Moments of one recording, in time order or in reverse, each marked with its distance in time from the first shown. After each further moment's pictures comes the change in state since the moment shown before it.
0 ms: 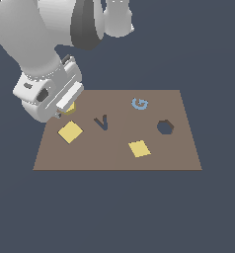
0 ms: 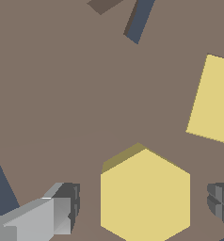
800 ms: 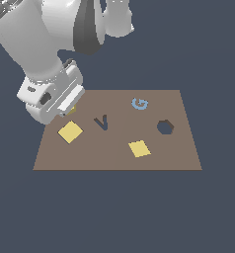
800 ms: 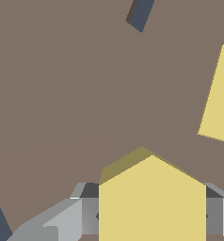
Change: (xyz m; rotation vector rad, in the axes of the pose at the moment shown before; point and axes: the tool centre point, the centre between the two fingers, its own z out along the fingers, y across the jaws) arm 0.000 0.000 0.012 0.000 0.000 0.000
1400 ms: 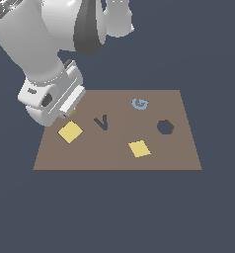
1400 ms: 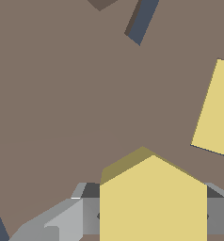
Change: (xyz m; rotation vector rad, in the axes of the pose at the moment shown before) arm 0.007 0.004 -0.003 0.002 0.000 -0.034
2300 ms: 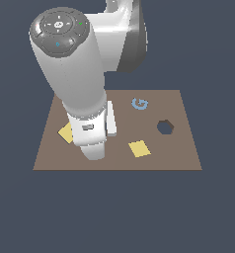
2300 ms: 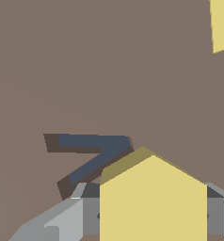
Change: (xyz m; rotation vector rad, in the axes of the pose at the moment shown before) arm 0.134 0.039 -0.003 -0.002 -0.001 -0.571
